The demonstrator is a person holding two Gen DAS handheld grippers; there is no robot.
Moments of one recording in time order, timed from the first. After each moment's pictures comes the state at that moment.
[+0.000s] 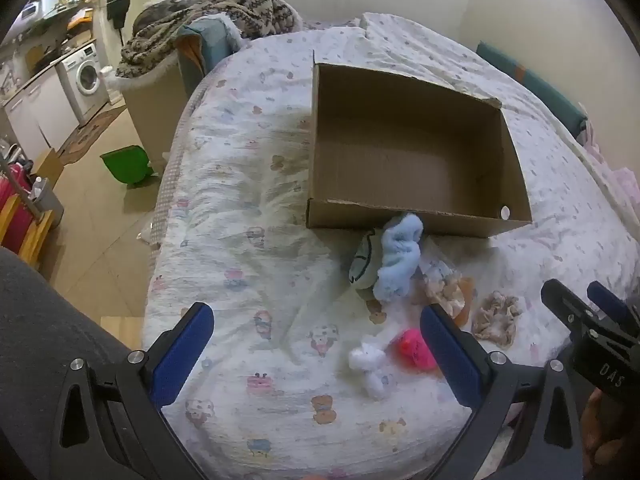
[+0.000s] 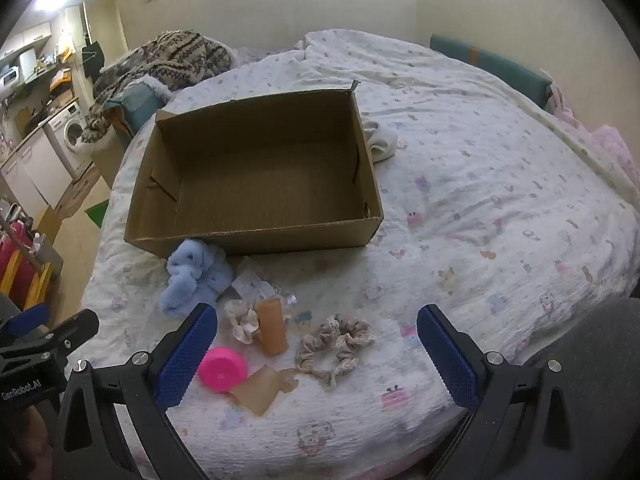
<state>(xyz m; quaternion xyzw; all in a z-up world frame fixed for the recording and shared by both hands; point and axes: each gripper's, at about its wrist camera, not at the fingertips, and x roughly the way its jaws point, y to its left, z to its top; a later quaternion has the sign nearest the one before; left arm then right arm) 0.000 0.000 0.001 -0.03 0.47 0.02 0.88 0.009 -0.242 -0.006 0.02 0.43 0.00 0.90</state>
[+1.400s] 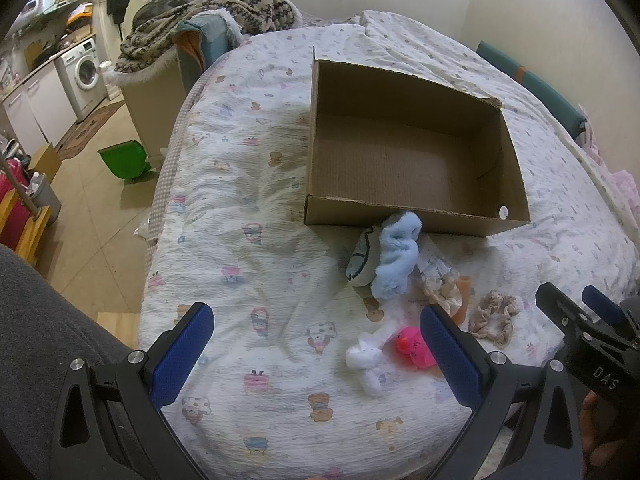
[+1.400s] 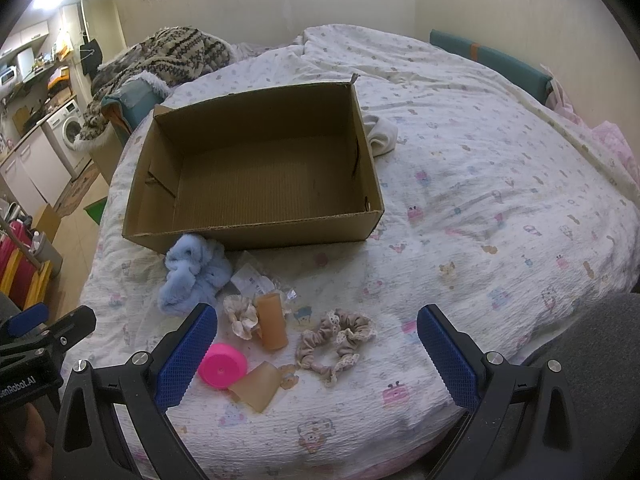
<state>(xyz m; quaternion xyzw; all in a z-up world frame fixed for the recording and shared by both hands) -0.001 -0.001 0.000 -0.04 0.47 0.01 0.88 0.010 -0.242 -0.008 0.03 0.44 0.01 0.90</state>
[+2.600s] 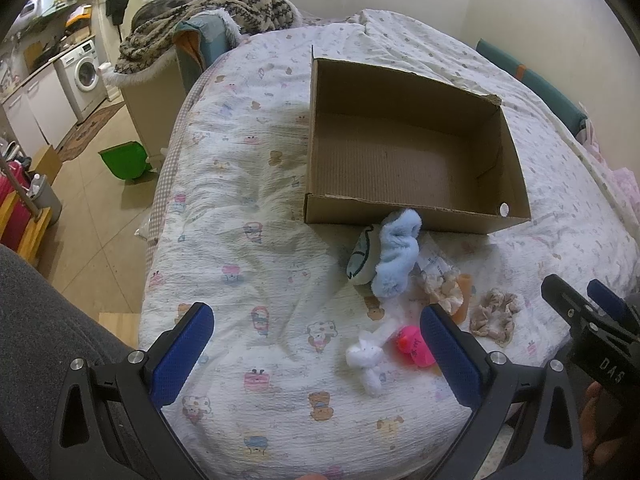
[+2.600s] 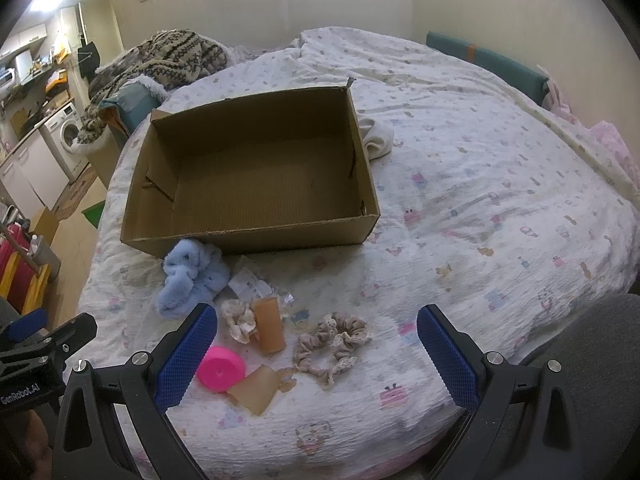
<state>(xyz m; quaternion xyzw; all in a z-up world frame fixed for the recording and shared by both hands) -0.001 -0.001 -0.002 -0.04 0.47 0.01 0.88 0.007 -0.243 -0.011 0.03 0.43 0.00 0.90</state>
